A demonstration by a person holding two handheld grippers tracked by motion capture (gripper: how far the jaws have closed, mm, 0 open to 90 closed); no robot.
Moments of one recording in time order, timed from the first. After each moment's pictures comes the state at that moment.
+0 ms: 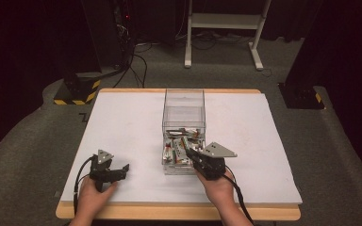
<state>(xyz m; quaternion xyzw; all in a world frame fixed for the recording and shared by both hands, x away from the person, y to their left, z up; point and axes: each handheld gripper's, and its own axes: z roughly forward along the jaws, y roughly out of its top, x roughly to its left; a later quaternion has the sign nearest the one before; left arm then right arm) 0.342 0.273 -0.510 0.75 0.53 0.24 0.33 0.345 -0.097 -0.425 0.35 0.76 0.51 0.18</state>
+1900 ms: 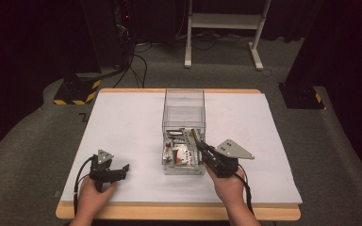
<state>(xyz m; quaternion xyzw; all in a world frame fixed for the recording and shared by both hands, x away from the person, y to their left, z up) 0.342 0.273 -0.510 0.75 0.53 0.24 0.33 0.340 -0.124 -0.401 0.34 0.72 0.55 0.23</state>
